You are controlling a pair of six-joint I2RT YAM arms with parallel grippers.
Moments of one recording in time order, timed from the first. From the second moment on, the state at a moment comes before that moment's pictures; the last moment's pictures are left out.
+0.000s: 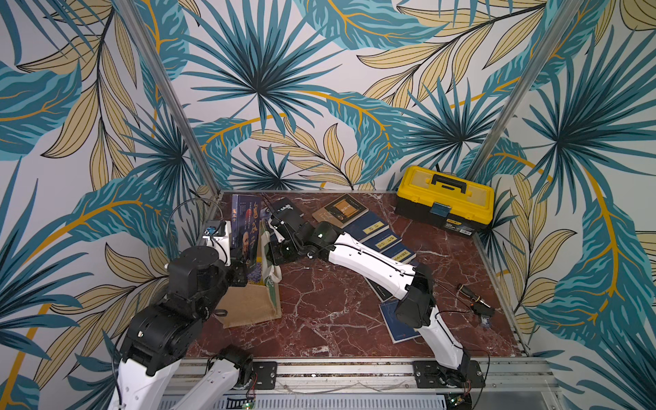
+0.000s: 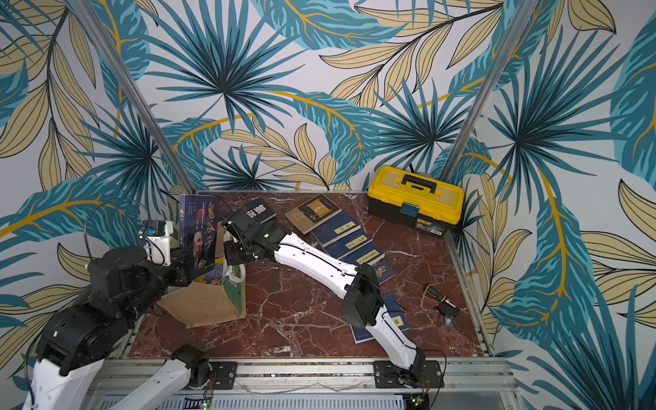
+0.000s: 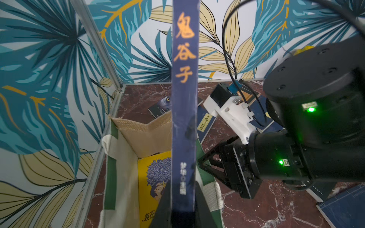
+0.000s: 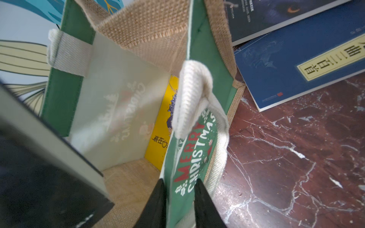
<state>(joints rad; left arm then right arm) -0.38 0.74 1.29 -1.05 -0.26 -0.20 1.02 2.26 2.33 -0.87 -0.09 0.63</state>
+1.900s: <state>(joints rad) -0.31 0.83 1.36 -1.44 -0.25 -0.44 1.02 2.16 2.14 -0.75 -0.10 0.61</state>
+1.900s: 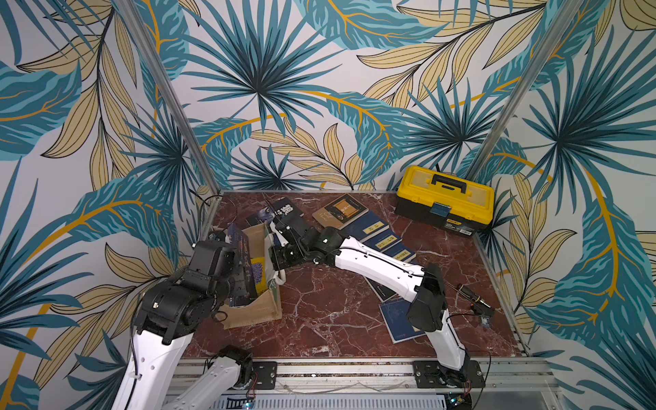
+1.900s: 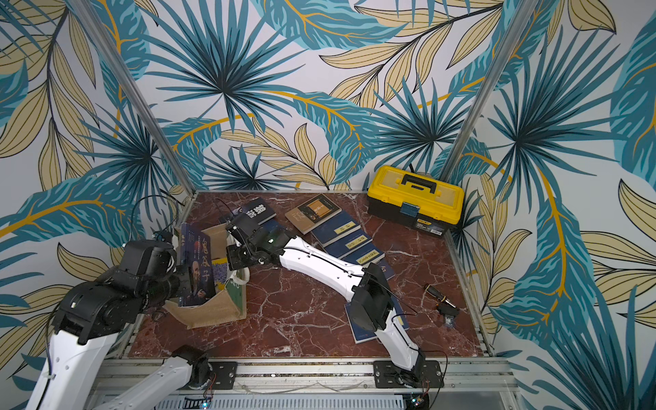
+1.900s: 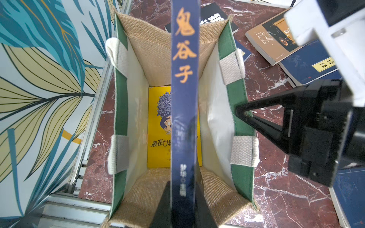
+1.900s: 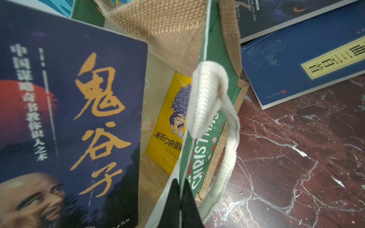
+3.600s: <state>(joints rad) 0.33 1.01 0.89 -0.97 0.56 -0.33 1.02 2.16 2.14 -0.73 -0.13 0.62</state>
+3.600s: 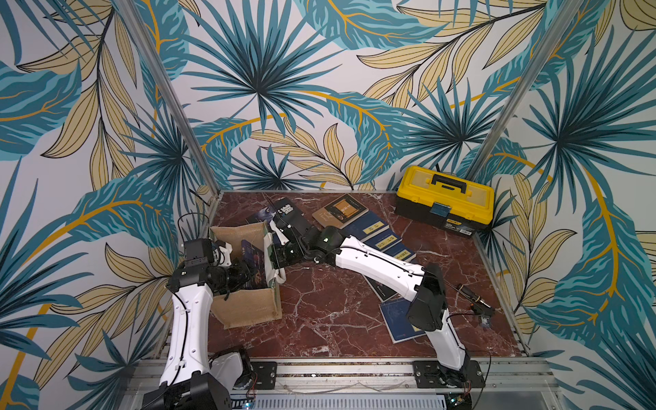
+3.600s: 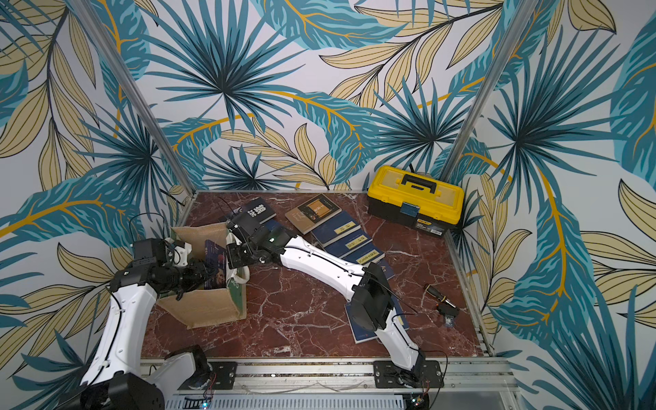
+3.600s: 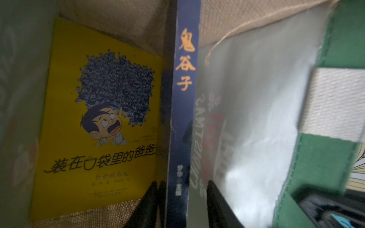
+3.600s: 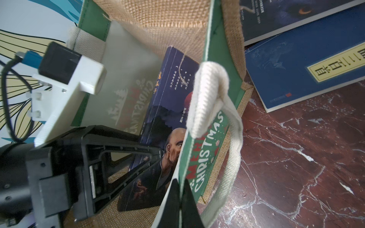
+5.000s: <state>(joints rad) 0.09 0.96 1.17 -1.03 0.47 -0.39 1.01 2.03 2.06 -0.77 -0.01 0.57</state>
